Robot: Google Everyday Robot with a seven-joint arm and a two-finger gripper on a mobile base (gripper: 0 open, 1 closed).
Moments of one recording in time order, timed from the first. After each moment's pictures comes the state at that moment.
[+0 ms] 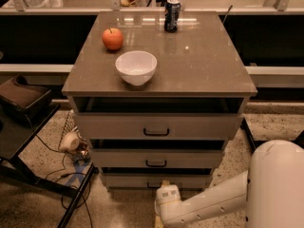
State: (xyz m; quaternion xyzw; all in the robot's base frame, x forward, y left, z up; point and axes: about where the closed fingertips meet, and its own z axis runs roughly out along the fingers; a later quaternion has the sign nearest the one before) arm 0.460 -0.044 0.270 -0.62 0.77 -0.07 0.16
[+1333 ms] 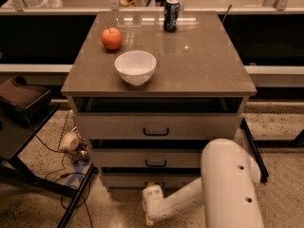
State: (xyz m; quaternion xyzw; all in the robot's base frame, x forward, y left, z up) arm 0.502 0.008 0.166 -0.68 0.71 -0.08 0.16
